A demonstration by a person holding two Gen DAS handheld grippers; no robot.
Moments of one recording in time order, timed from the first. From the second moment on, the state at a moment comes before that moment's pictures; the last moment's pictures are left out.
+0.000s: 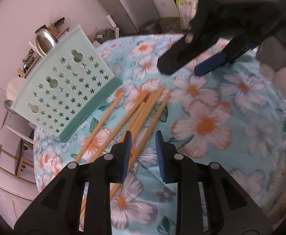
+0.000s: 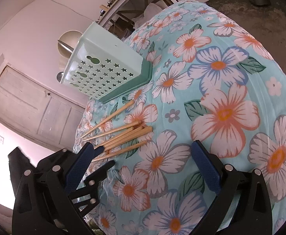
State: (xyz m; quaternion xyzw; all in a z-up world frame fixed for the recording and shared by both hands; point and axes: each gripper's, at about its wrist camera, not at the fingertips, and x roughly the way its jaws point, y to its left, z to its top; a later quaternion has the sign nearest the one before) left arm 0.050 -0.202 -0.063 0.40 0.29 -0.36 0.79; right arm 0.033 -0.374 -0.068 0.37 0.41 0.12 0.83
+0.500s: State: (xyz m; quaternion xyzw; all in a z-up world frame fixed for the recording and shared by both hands) left arm 0.016 -0.213 -0.072 0.48 0.25 -0.36 0.76; right arm 0.031 -0.379 -0.069 0.37 0.40 0.12 0.83
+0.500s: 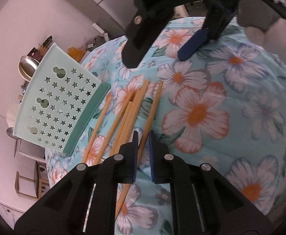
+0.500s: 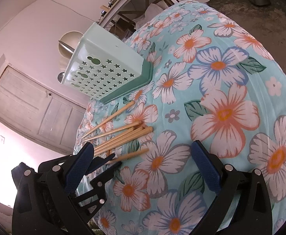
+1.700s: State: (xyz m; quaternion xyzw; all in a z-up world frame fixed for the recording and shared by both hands) left arm 0.065 -0.205 -0.059 0.21 0.45 -0.39 0.78; right arm 0.029 -0.384 -0.068 0.40 0.39 0.11 0.82
